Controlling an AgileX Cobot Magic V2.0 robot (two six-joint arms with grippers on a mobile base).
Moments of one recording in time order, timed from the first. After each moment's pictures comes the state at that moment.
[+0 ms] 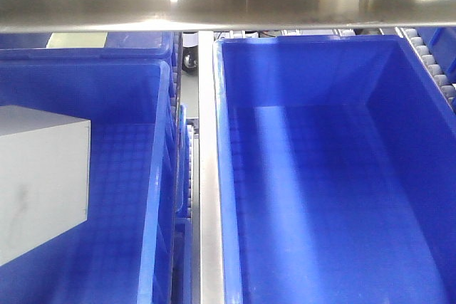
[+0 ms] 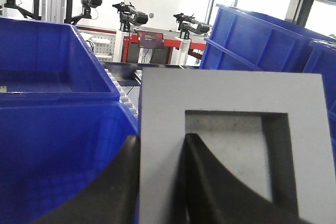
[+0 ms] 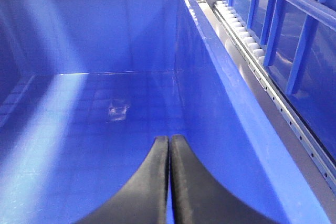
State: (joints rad) left arm -0.41 0.29 -0.45 -0.05 0.21 -0.22; right arm -0.04 -0.01 0.02 0.01 0.19 0.01
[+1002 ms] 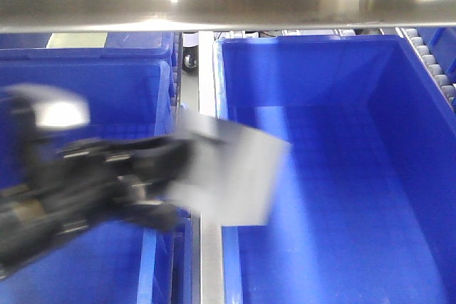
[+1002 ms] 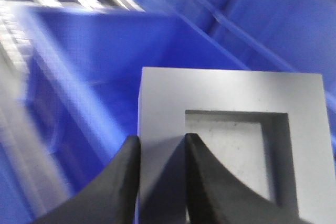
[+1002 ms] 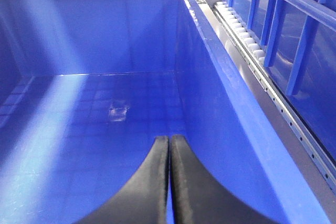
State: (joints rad) left arm -0.79 1.11 -0.67 -0.14 -0.14 -0.22; right arm -0.04 -0.01 0.02 0.01 0.19 0.01
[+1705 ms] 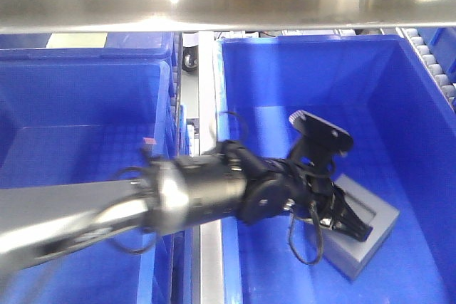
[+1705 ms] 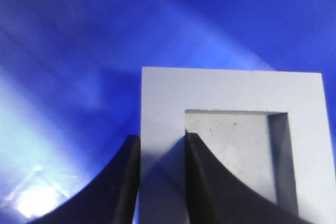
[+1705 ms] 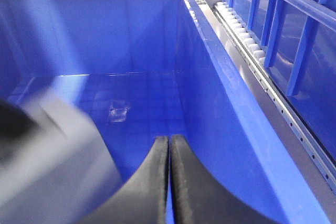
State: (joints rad) left arm -0.93 2.01 -1.49 -0.10 0.34 -0.14; right arm -0.04 -0.01 0.02 0.01 0.18 0.01
